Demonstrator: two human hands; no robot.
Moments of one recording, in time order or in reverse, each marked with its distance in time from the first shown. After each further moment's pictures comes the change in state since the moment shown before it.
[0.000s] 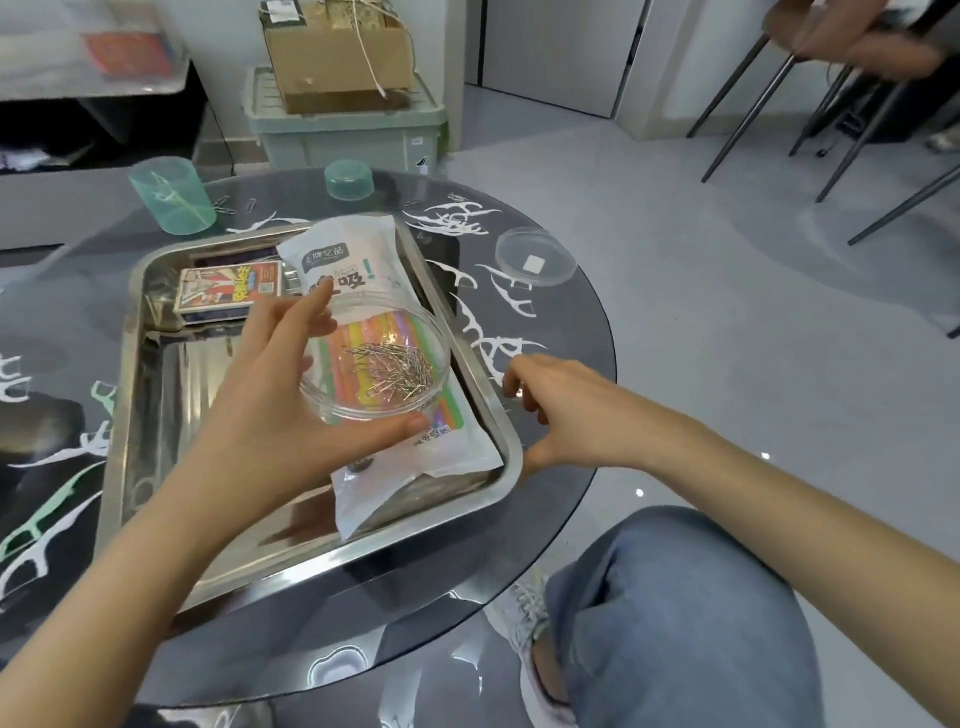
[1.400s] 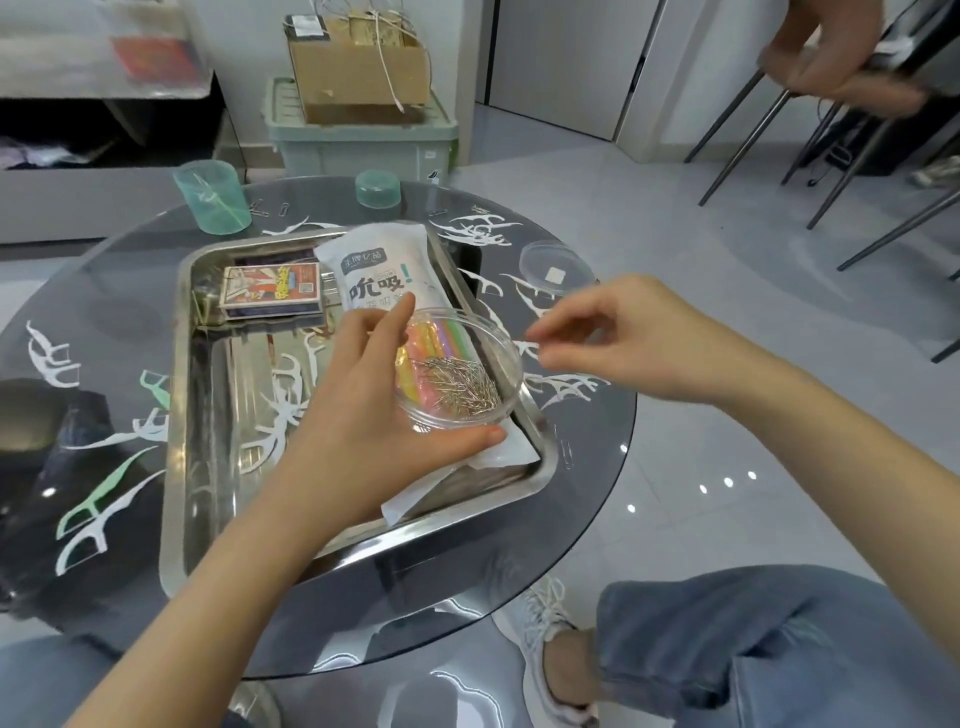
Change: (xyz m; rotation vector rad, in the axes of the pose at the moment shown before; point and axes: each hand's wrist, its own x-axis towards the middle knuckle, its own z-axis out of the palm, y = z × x) left_hand -0.009 0.000 0.013 -0.015 -0.027 0.028; right_hand -0.011 -0.033 -0.059 0.305 0.226 -0.026
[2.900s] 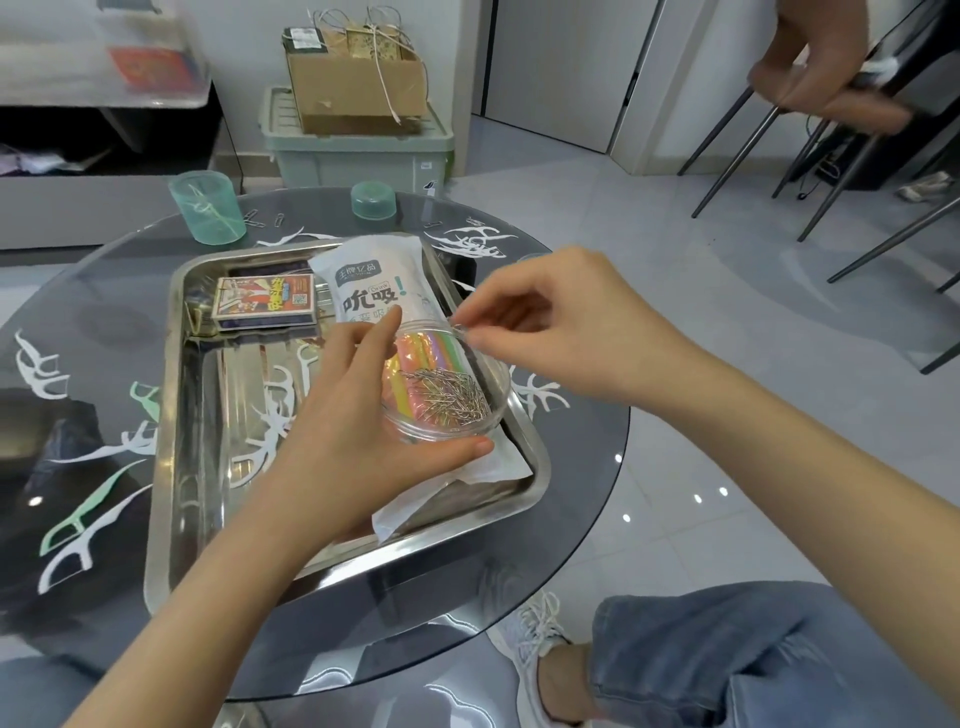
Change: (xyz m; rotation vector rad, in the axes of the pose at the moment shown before) left_hand 0.003 -0.001 -0.001 -0.021 0.009 -0.025; right_hand 0.014 -0.044 0.012 0.058 0.117 -0.163
